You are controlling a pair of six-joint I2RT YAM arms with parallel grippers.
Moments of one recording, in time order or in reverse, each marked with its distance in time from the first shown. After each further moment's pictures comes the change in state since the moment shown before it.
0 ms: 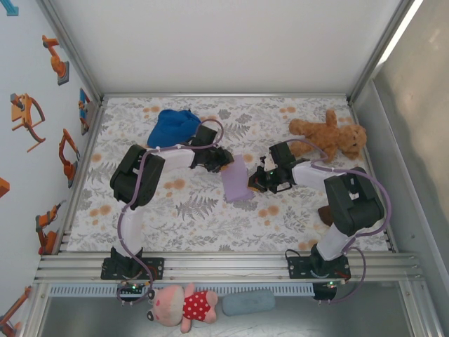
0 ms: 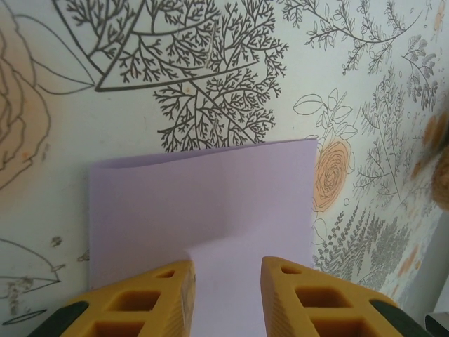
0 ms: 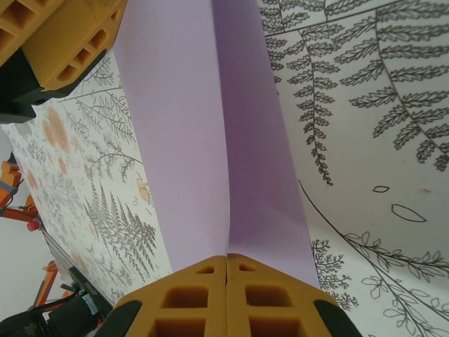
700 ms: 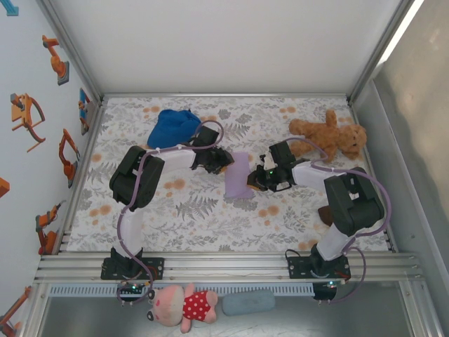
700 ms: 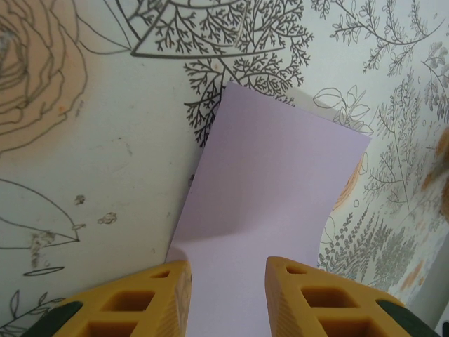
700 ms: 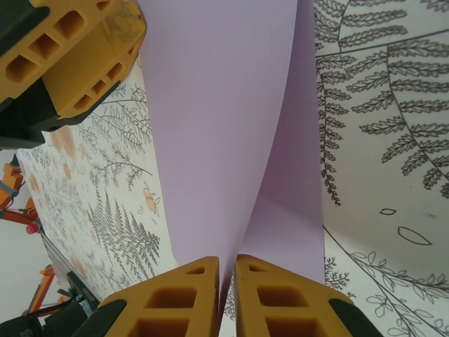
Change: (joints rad) left arm -0.020 -0.019 0.000 -0.048 -0.040 -0.059; right arm 0.000 0.000 -0.002 0.037 0.014 -0.008
